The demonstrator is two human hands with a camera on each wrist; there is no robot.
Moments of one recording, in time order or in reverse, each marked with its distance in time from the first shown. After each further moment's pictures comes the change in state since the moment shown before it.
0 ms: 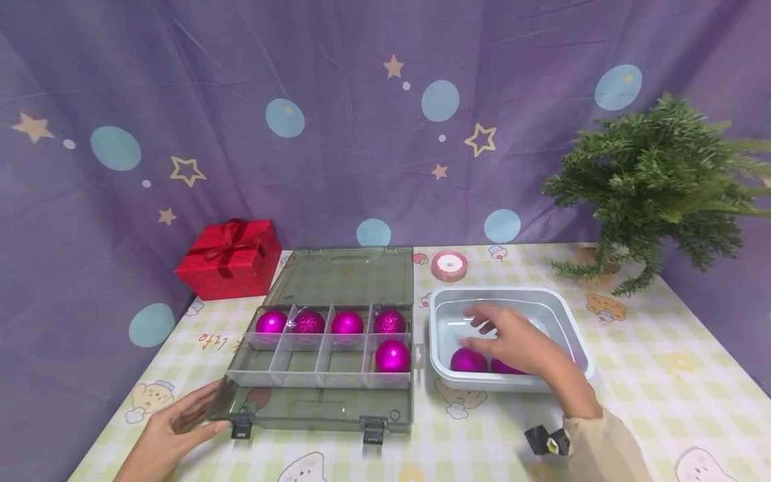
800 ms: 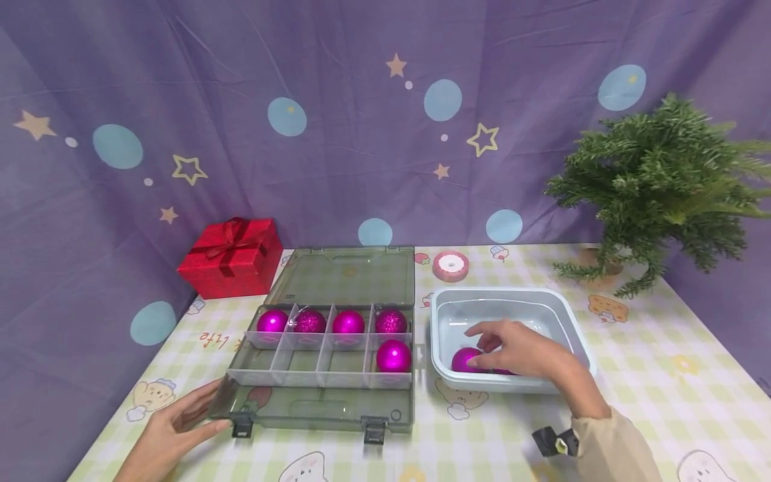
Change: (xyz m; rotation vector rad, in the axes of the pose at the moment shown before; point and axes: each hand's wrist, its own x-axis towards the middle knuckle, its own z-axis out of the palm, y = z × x) left_hand -0.001 0.001 0.000 0.004 0.000 -0.002; right_hand -0.006 0.008 -0.003 0.074 -0.252 0.069
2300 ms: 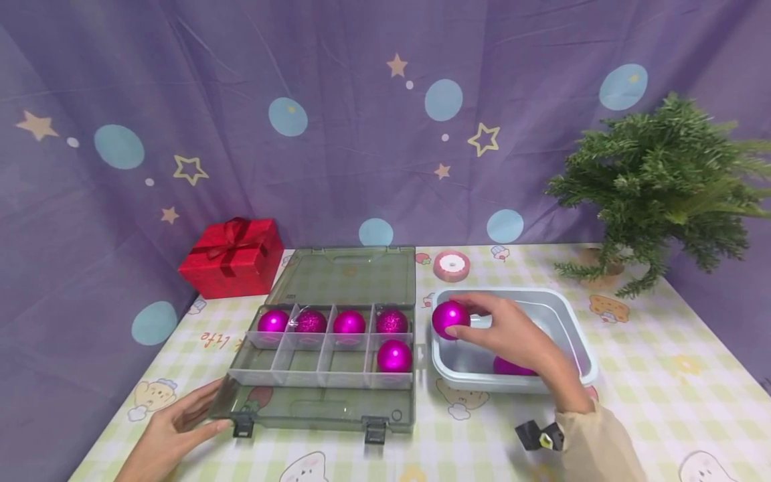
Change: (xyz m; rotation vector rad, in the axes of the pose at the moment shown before) left_hand 0.000 0.001 0.000 0.003 -0.005 -0.025; right_hand 0.016 -0.028 0.003 -0.021 0.368 -0.100
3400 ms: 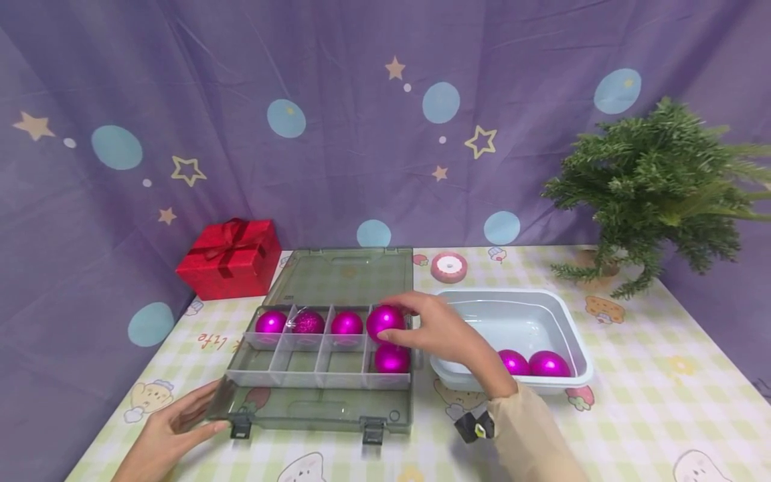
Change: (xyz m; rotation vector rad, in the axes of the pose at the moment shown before) left_hand 0.000 -0.001 0.000 0.000 -0.002 0.027; right_hand 0.045 -0.047 0.053 0.117 -0.117 -0.152
